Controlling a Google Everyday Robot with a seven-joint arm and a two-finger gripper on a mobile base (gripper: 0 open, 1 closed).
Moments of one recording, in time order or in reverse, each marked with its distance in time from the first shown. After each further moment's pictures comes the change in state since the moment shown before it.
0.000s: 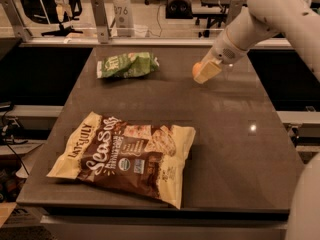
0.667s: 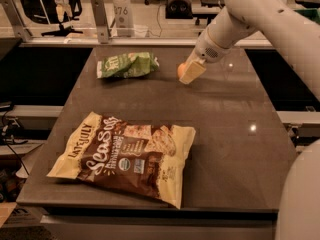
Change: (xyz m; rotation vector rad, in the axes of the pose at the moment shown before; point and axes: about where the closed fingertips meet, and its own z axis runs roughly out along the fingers) arm -0.040 0.015 0.019 -0.014 0.009 -0.072
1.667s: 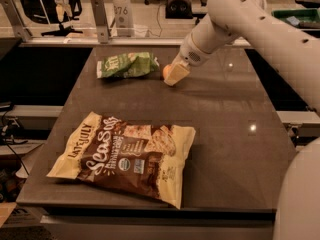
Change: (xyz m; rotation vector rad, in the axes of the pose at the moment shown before) arm -0.034 0.010 0.030 0.013 -0.053 0.019
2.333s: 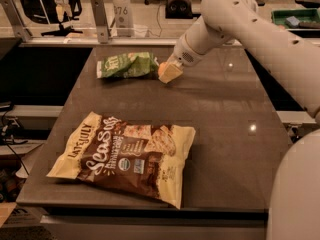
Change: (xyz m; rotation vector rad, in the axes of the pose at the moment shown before) arm -0.015 0.001 0.016 -0.013 -0.033 0.010
